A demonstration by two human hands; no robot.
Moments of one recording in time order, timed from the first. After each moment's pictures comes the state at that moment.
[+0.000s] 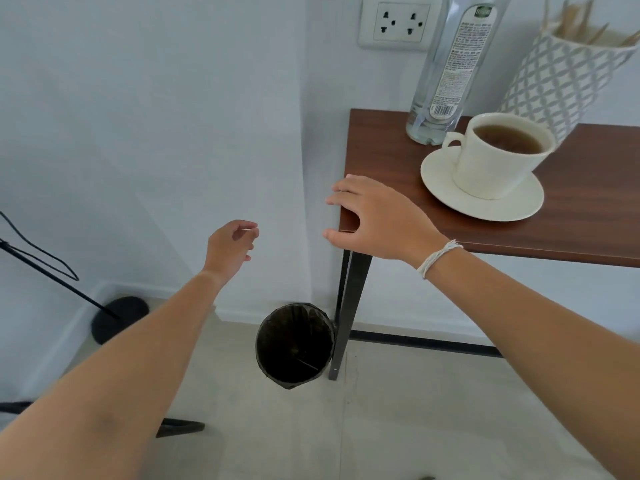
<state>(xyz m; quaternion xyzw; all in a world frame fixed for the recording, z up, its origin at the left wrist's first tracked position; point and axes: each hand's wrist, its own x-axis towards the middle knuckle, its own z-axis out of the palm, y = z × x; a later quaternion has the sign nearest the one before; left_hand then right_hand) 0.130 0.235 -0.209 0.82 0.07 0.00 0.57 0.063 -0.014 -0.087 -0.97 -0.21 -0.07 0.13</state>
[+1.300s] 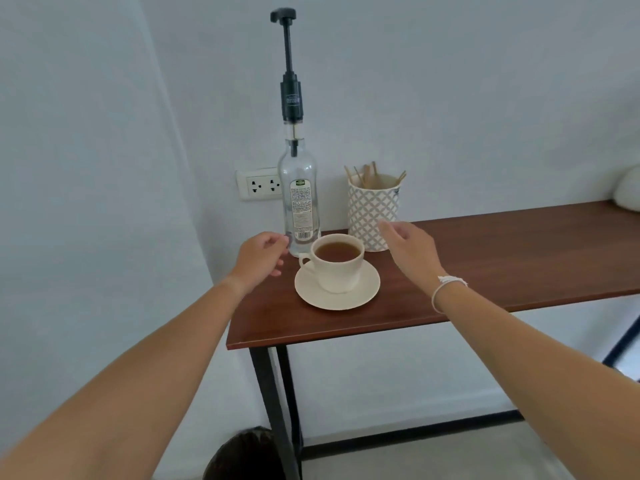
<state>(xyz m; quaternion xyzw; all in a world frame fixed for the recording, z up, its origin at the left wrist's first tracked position) 0.136 0.008 -0.033 0.83 -0.15 0.00 0.53 0.017 -0.212 -0.018 -0.83 0.17 -0.22 0.48</state>
